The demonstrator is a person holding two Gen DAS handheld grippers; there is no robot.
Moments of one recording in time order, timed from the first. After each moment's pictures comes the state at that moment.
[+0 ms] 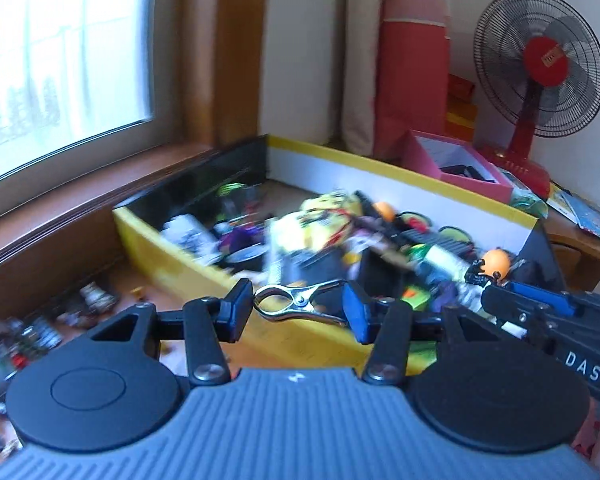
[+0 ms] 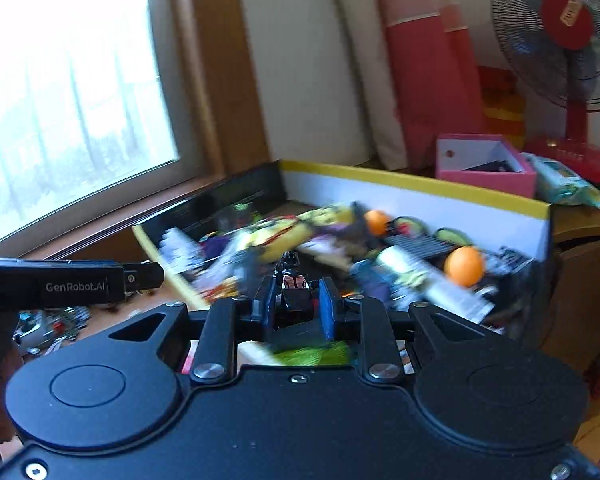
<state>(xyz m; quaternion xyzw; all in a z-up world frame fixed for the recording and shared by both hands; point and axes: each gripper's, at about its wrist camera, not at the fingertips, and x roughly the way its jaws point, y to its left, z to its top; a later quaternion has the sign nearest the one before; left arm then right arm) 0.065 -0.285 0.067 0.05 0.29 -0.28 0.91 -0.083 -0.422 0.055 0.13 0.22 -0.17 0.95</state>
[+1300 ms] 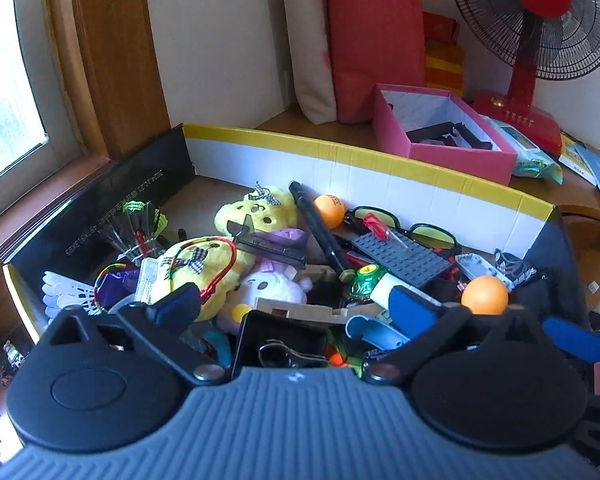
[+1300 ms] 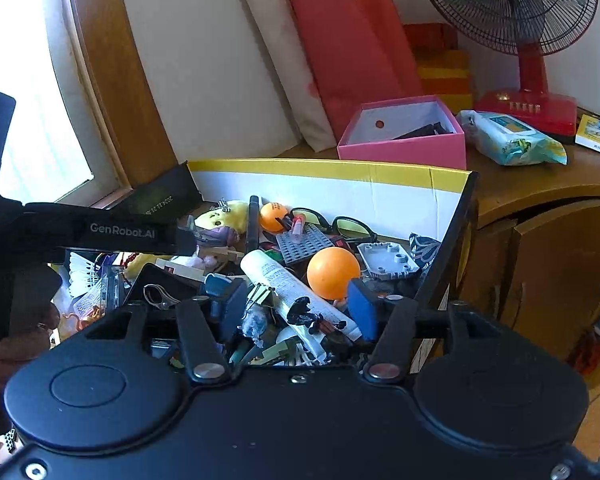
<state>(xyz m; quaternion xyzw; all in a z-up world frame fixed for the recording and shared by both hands) 0.106 -0.436 0.044 0.13 0.33 -0.28 0.89 -0.100 -0.539 0.017 0.19 0.23 -0.20 0.93</state>
